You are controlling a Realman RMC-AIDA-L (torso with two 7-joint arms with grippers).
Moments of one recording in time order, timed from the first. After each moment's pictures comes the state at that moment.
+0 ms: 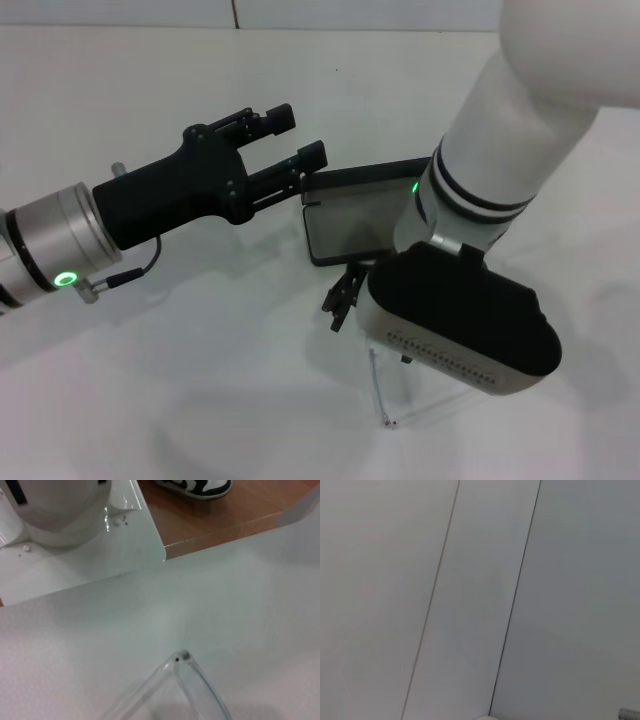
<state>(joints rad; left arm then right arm) -0.40 -2.09 1.08 0.52 1.30 1.52 -1.13 1.02 2.03 -2.07 -1.18 -2.24 -1.39 1.31</state>
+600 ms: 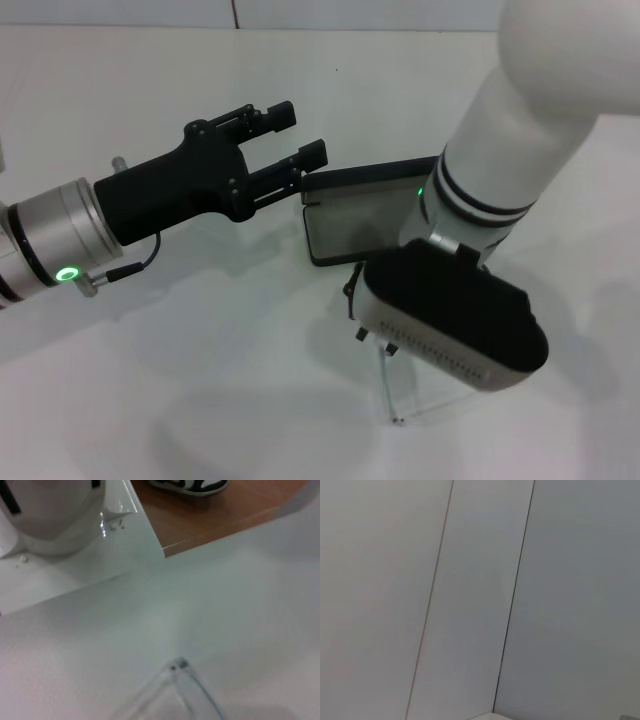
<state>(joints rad) -0.41 -2.08 1.07 0.52 1.30 1.51 -1.10 1.02 2.03 -2.08 -1.12 -2.22 -1.35 1.35</state>
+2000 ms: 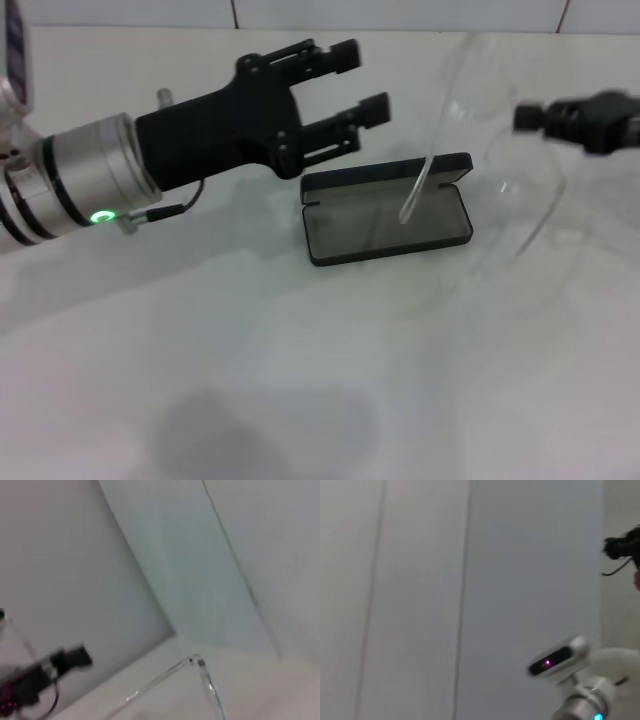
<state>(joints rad) -0.54 -2.08 1.08 0.53 1.29 1.59 -1.06 0.69 1.86 -0.91 -0.45 -1.69 -1.50 1.65</state>
